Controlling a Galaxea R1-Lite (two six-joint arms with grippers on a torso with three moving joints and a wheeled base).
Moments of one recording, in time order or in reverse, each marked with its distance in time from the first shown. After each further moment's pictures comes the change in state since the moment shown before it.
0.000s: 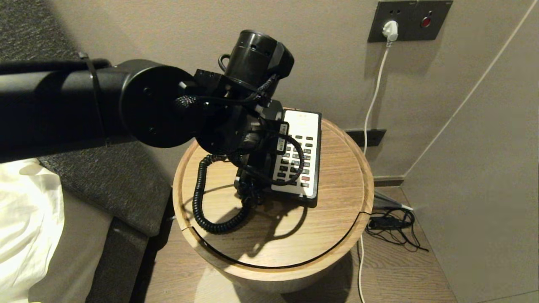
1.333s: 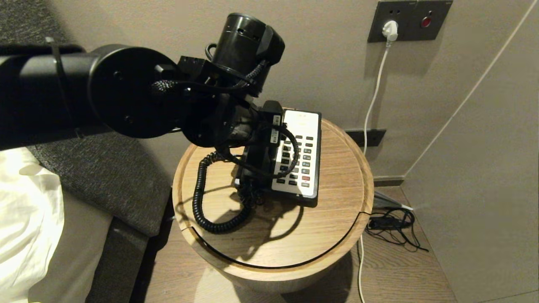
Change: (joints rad) left arm 0.008 -0.039 -0.011 0.026 0.027 -0.023; right arm 0.000 -0.006 0.016 0.002 0.006 -0.007
